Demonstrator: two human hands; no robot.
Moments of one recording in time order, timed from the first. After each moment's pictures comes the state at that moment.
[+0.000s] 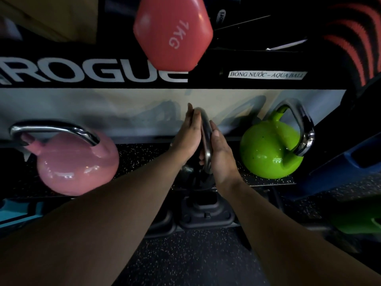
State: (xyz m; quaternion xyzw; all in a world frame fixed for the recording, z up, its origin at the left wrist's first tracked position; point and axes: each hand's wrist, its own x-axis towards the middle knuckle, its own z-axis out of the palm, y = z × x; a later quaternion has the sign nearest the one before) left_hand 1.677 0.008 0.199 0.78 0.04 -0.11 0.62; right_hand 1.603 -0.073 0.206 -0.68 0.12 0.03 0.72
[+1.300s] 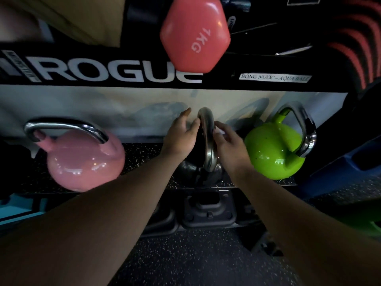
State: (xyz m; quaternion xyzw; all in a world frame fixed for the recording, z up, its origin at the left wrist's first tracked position) left_hand 1.665 0.049 0.202 0.86 -0.01 -0.02 0.52; right_hand 1.615 -0.084 0.218 -0.78 0.14 0.00 0.61
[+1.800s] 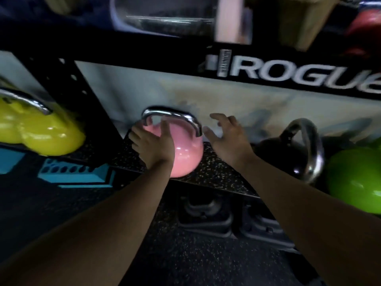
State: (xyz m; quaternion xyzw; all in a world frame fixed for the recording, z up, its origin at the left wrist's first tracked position) left_hand 1.603 0.294 0.210 0.75 0.41 0.25 0.46; right_hand 1.634 0.131 0.229 -0.92 -0.11 0.03 0.38
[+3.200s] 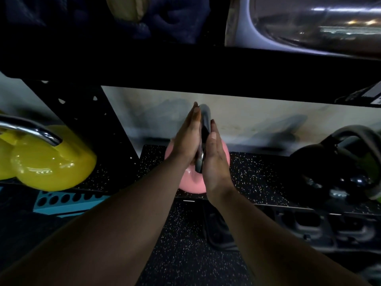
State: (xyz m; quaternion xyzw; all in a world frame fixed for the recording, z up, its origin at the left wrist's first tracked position) left_hand 1.693 0.393 0.189 0.68 0.07 -0.01 0.73; right_hand 1.626 0.321 0.204 -0.66 0.07 0.07 0.74
